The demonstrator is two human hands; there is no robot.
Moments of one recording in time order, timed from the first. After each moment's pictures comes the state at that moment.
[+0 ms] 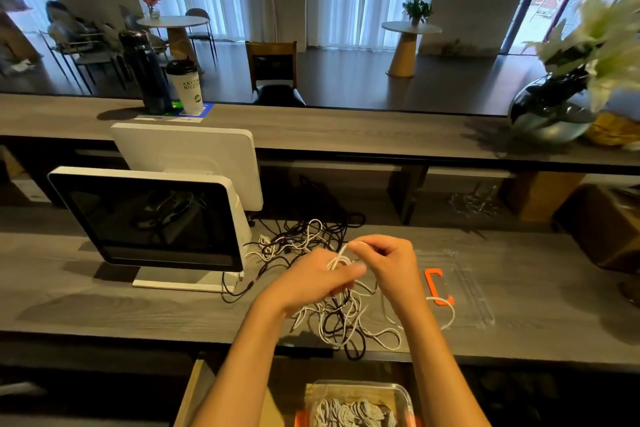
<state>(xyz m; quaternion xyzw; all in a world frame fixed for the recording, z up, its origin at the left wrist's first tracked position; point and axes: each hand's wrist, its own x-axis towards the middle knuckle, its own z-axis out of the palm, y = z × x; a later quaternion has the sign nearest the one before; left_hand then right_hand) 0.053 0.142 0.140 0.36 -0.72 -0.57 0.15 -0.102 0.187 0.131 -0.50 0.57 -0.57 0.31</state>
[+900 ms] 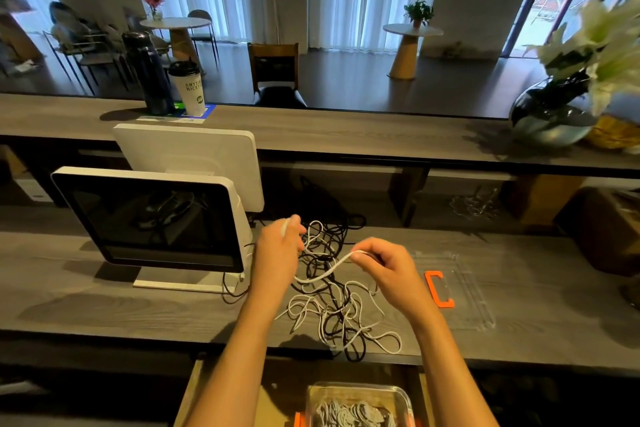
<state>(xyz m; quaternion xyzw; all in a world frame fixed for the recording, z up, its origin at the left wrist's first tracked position) 0.066 0.120 0.142 0.57 -0.60 -0.37 0.41 -0.115 0.190 0.128 -0.59 0.56 -0.47 0.32</state>
